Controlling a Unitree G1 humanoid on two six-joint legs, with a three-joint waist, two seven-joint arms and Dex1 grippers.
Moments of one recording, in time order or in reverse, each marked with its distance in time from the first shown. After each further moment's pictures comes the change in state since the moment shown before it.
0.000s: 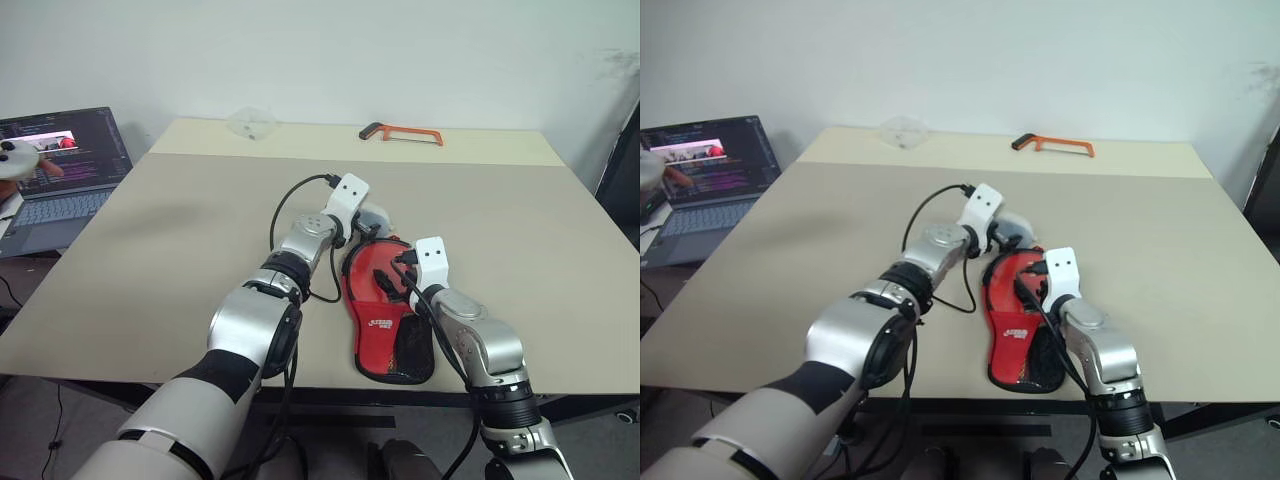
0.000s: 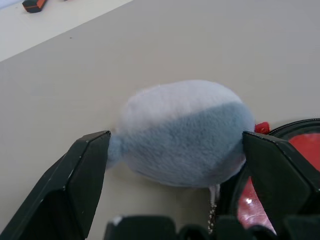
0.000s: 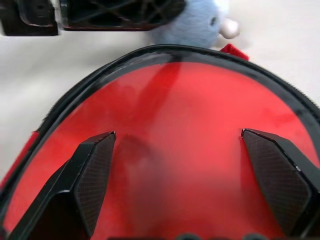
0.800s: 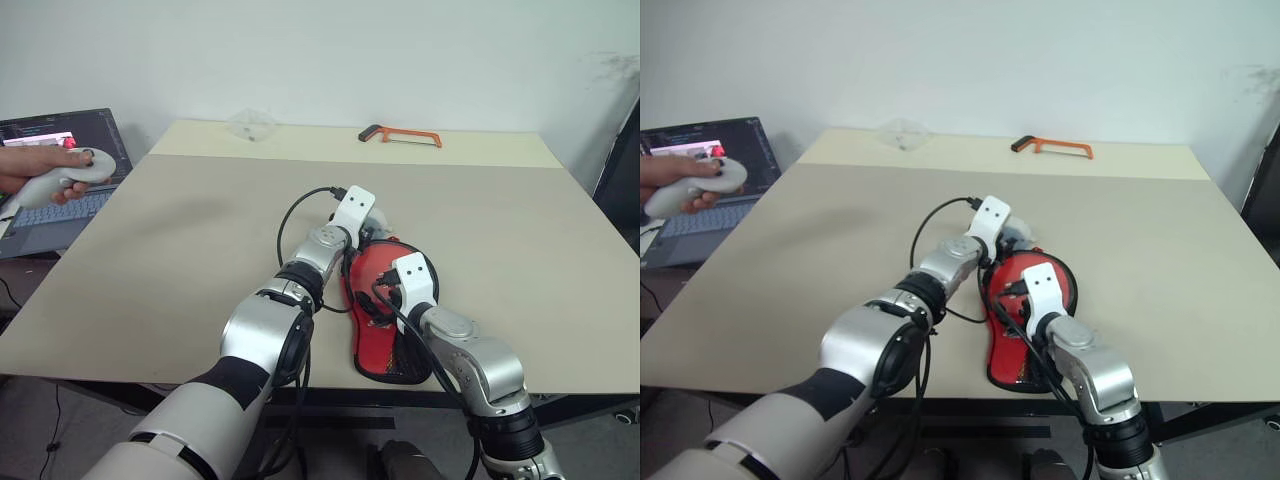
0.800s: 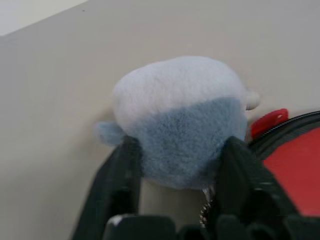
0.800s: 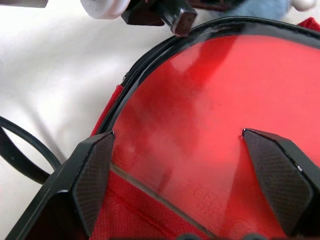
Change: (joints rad) left arm 0.026 -0.057 0.028 0.005 0.062 0.048 0.186; right arm 0.080 0.023 0.104 -0.185 -0.012 0.153 -0.030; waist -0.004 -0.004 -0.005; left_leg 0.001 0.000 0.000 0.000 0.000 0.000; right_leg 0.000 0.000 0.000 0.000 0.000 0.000
